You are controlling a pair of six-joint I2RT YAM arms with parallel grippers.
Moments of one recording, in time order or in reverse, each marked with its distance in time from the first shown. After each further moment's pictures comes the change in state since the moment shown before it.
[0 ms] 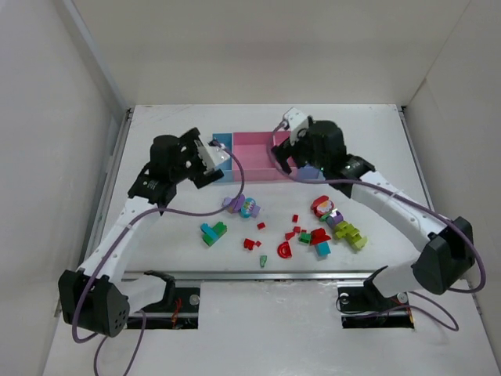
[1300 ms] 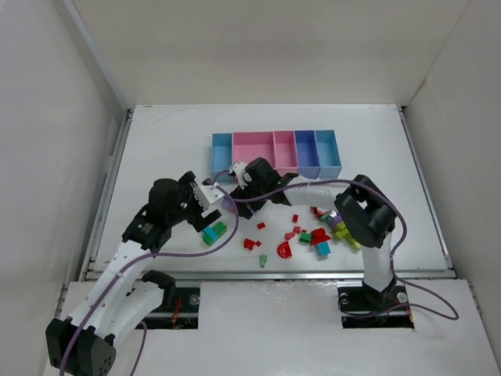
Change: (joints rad) left arm -0.101 -0.360 -0.364 -0.185 -0.003 -0.176; right arm 0.246 0.570 0.031 -0.001 -0.259 0.227
